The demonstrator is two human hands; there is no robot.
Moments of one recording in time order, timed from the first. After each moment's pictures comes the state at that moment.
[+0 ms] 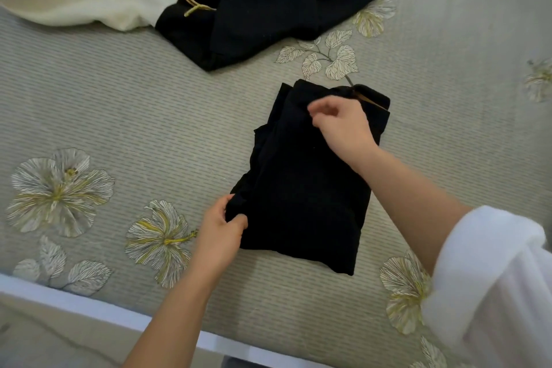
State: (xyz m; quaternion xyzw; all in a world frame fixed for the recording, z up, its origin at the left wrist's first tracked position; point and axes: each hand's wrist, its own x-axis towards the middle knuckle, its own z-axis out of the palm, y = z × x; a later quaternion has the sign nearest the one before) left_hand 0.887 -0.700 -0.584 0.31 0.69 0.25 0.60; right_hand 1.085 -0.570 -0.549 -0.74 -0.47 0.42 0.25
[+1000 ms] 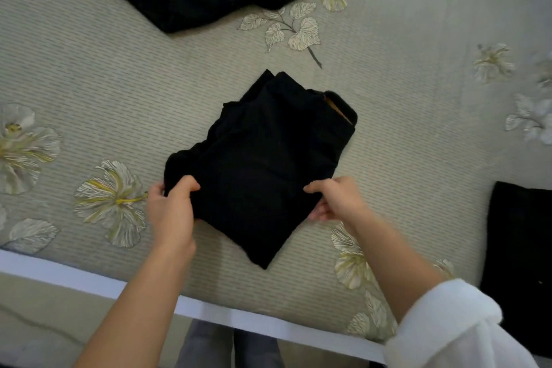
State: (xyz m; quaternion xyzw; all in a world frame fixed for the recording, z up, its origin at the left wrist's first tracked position) left_hand 0.914 -0.727 -0.582 0.05 0.75 0.42 0.52; right_hand 1.152 -0.713 -0.576 -0.80 -0.20 0.56 0.10
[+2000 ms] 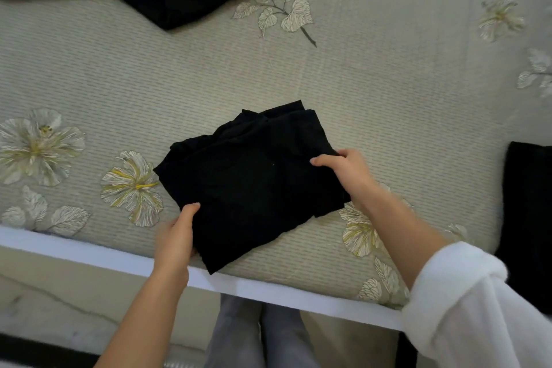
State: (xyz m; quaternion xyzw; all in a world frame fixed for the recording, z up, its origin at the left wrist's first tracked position) left_hand 0.890 -0.805 -0.588 0.11 0.79 0.27 0.54; right_hand 1.166 -0.735 -0.575 -0.77 -0.22 0.56 0.21
